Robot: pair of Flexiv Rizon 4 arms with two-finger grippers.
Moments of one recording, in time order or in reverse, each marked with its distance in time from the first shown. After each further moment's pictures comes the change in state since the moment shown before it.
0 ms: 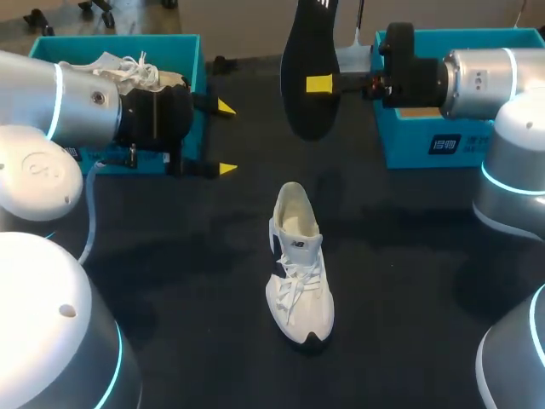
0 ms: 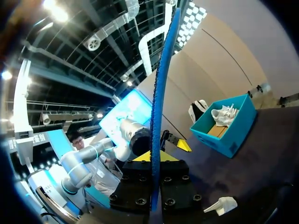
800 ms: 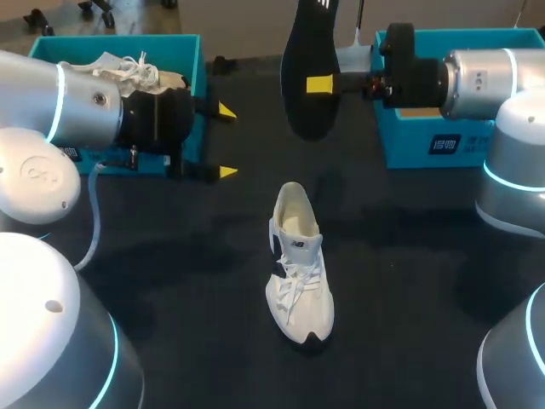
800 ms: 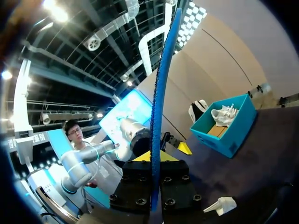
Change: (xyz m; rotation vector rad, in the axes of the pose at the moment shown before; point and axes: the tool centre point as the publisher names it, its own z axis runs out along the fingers) left arm 0.009 0.005 0.004 -0.007 0.034 -0.021; right arm -0.002 -0.001 -0.001 0.001 -0.005 -0.013
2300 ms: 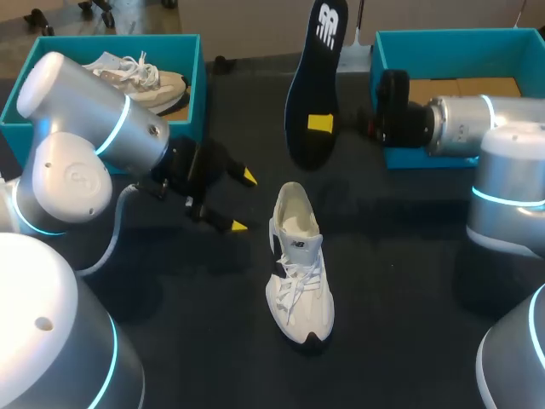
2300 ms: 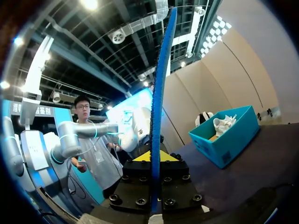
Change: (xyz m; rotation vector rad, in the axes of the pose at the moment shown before) left arm 0.074 0.069 0.075 -0.107 0.301 -0.042; right arm -0.064 -0.055 -0.004 -0.055 0.106 -0.214
